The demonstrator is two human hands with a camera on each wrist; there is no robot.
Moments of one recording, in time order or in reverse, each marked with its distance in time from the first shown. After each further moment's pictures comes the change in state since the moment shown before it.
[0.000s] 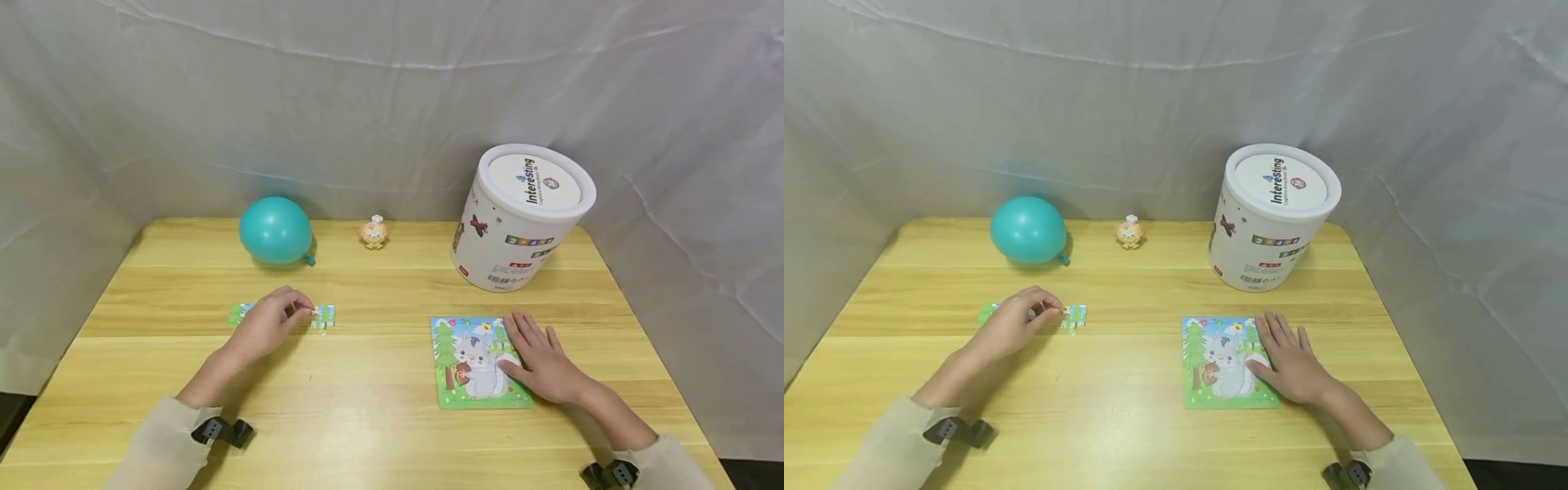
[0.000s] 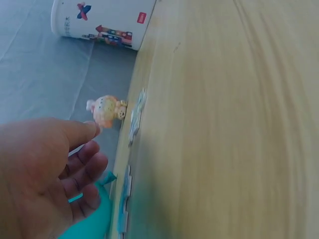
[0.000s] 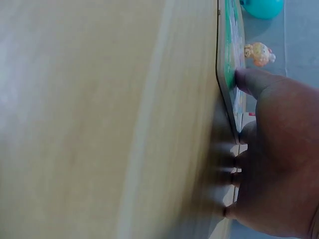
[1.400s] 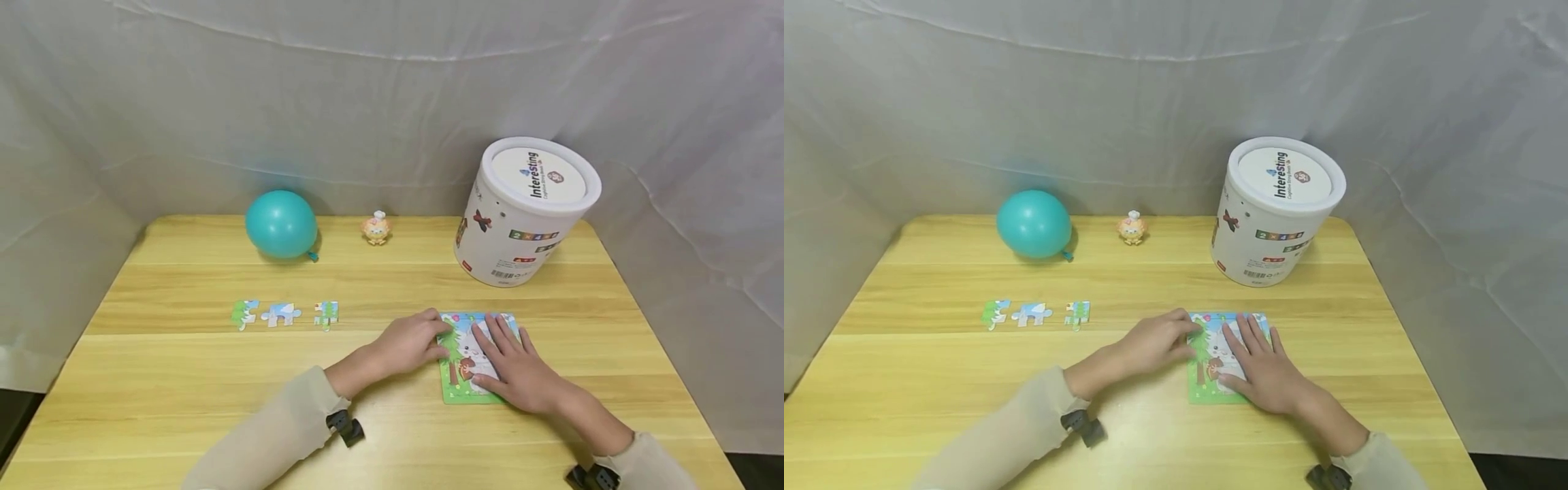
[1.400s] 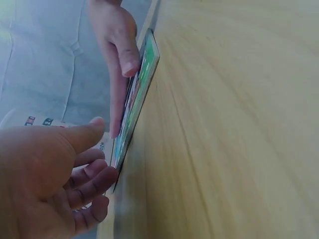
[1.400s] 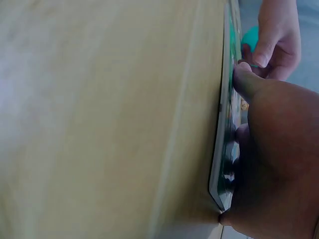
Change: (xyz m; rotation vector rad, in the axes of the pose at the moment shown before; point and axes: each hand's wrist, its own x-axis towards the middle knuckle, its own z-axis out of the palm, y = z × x) left_hand 0.056 0.142 0.122 0.143 -0.351 0.325; right_hand 0.006 -0.045 0.020 -0.083 -0.045 -0.113
